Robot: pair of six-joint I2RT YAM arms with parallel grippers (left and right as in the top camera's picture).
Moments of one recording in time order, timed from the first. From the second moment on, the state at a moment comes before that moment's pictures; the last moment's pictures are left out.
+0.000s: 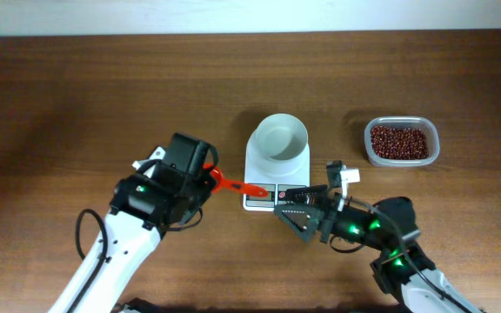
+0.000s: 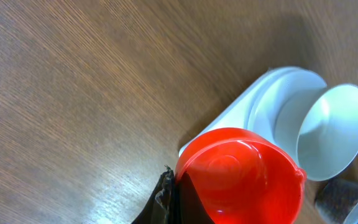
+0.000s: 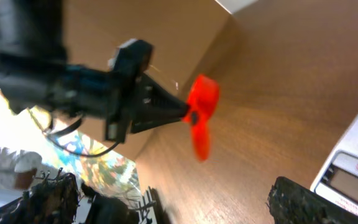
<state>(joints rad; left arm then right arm) -0.42 1.22 1.05 -0.98 -0.08 -1.25 0.41 1.05 0.25 0.71 -0.79 0.87</state>
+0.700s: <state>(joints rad) -0.57 1.29 1.05 -0.92 -0.08 -1.24 0.63 1.26 0.24 0.95 -0.48 1.08</state>
